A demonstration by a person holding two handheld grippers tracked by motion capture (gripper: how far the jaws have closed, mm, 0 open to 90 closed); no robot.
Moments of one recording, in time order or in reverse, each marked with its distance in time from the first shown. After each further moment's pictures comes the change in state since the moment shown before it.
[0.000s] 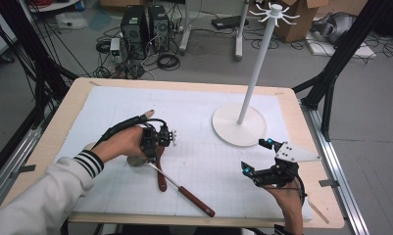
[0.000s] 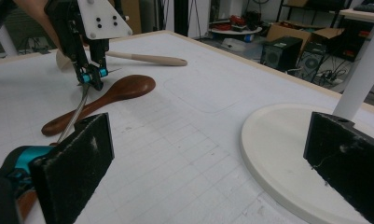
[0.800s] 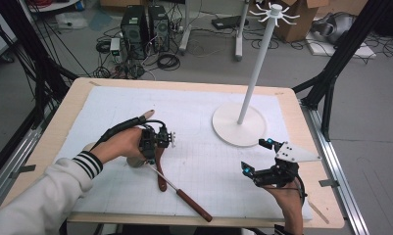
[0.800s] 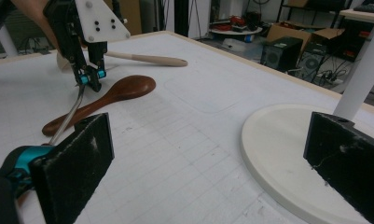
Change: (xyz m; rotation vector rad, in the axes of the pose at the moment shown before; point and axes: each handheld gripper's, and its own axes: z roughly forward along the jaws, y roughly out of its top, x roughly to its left) left arm -0.002 -0.003 0.004 0.014 -0.004 0.006; right arm 0.000 0.000 0.000 -0.002 0.001 -0.003
